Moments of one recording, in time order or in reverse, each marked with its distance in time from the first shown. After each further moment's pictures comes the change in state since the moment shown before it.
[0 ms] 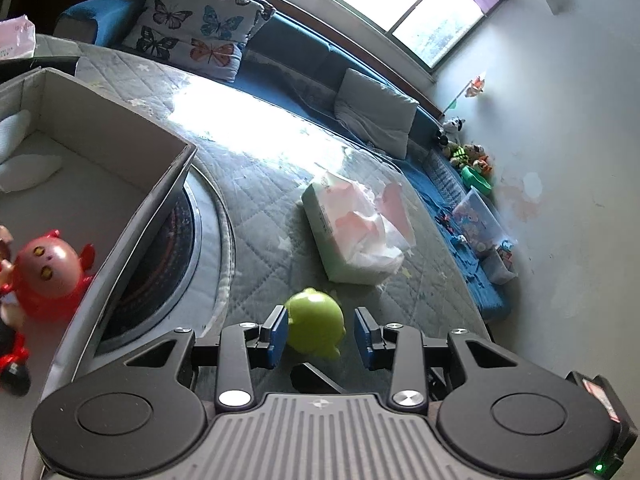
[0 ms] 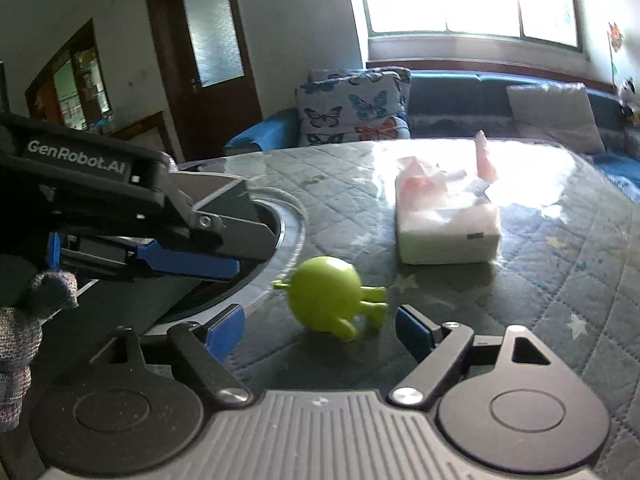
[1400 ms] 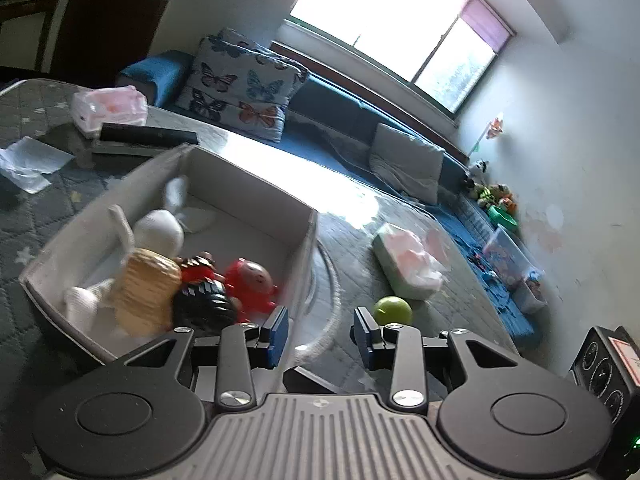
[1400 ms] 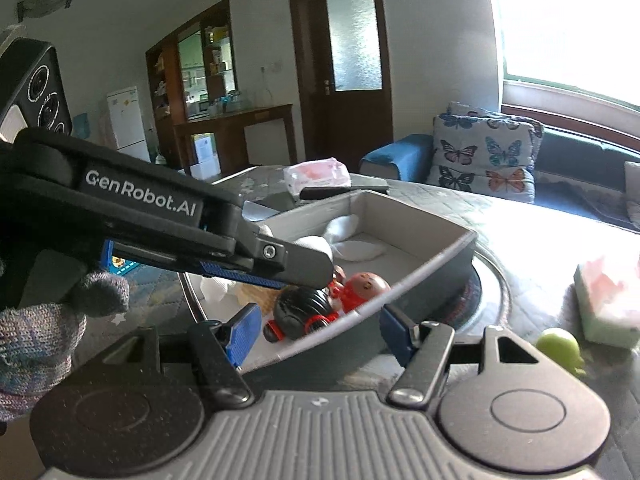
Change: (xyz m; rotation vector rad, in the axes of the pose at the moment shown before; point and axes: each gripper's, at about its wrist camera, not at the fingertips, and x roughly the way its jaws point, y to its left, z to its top) left arm -0.152 0.044 -0.031 0.048 -0.155 0.104; right arm -0.043 0.155 0.006 -0.274 -0.041 0.274
